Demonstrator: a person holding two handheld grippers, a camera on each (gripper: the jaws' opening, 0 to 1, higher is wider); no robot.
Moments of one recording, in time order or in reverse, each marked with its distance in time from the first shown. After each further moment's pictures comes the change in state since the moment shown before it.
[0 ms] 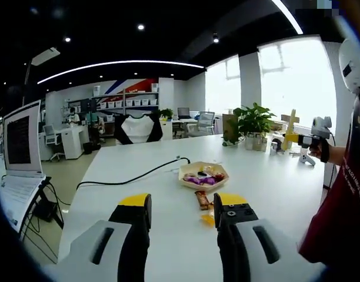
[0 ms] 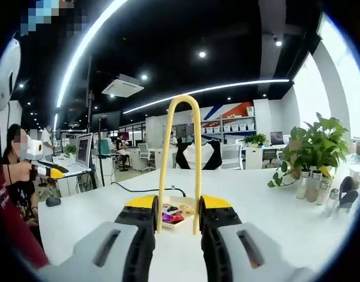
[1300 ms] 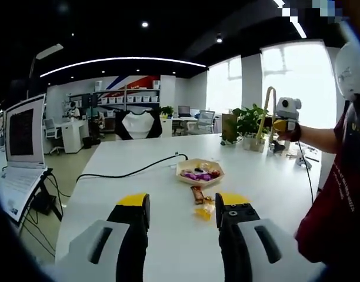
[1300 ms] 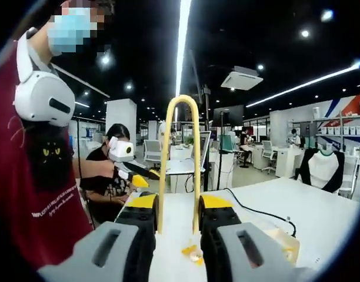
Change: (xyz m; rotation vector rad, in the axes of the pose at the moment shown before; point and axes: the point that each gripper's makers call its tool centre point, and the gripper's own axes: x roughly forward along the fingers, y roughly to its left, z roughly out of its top) left arm -0.023 -0.010 -0.009 -0.041 0.022 -0.005; right arm 0.076 0.178 0.045 -0.057 0.016 1.069
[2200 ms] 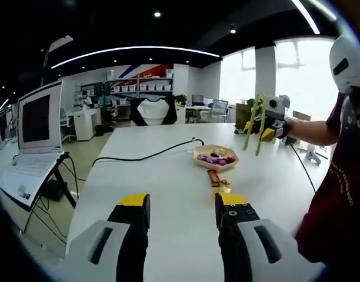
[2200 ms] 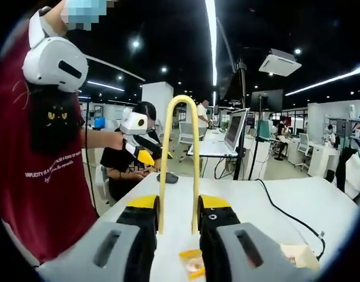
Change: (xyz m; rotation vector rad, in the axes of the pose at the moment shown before) left arm -0.024 0.037 -0.027 -0.034 0.087 0.095; right arm 0.082 -0.011 -0.077 -0.023 0.155 0.263
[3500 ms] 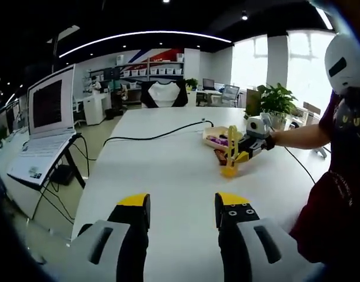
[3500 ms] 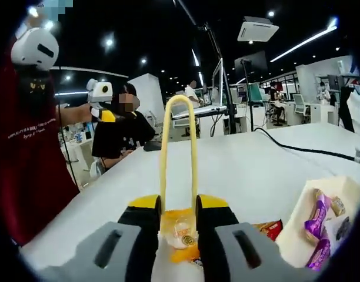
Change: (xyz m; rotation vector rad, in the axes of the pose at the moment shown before) left arm -0.024 0.004 -0.031 -0.028 0.126 0.080; right arm 0.030 -0.035 -0.130 0.116 0.096 -0.036
